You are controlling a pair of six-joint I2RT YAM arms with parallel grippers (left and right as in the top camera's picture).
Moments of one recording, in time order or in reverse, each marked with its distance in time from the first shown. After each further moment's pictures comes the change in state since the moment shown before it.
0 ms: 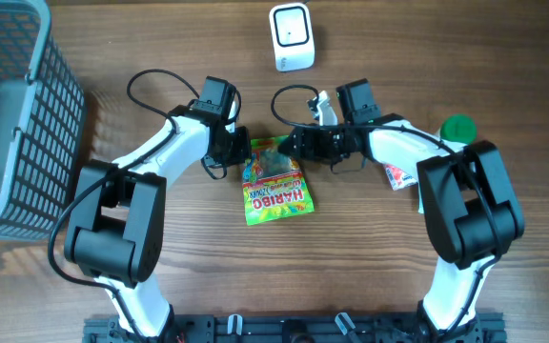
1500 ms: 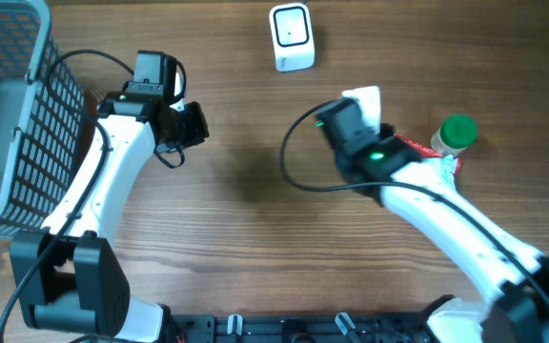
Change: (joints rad) left arm 0.180 -0.267 0.097 -0.262 -0.058 0.013; right arm 0.266 -0.475 -0.017 -0.476 1.391 -0.072
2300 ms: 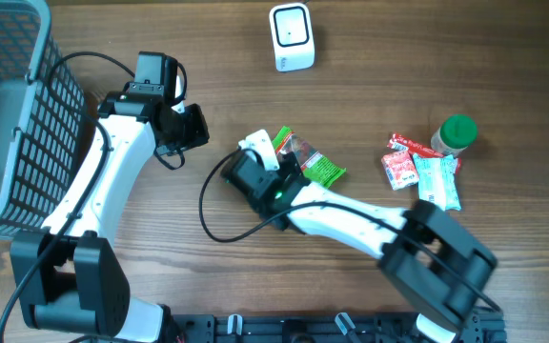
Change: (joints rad) left arm -0.001 0.000 0.000 -0.022 0.000 -0.006; right arm 0.322 0.327 0.025 0.362 -0.168 0.015
